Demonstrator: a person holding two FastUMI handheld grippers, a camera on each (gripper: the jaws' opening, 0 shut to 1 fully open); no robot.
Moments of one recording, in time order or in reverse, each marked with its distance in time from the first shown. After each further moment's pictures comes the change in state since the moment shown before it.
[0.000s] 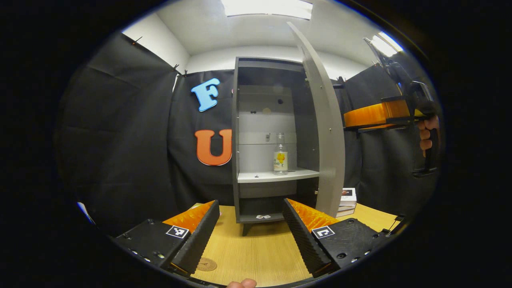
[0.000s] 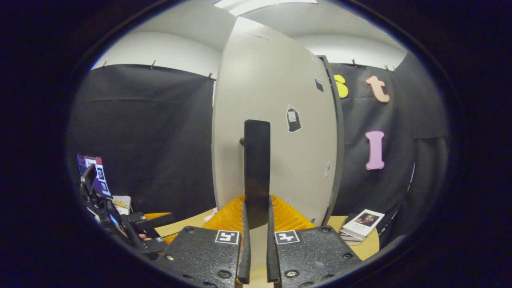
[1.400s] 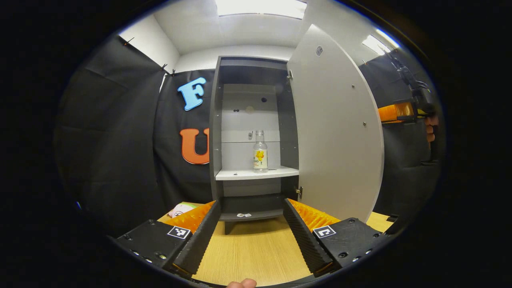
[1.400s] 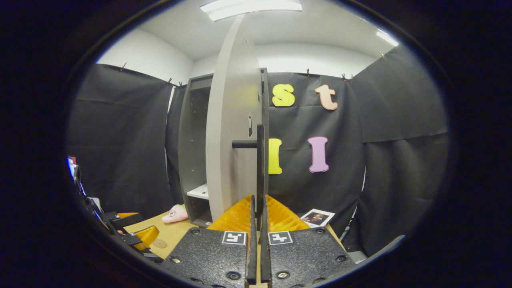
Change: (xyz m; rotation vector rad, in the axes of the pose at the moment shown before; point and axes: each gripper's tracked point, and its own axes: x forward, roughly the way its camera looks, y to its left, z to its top) left arm -0.001 -0.054 -0.004 -0.010 0.003 -0.062; right arm -0.009 -0.057 0.006 0.027 -0.056 -0.303
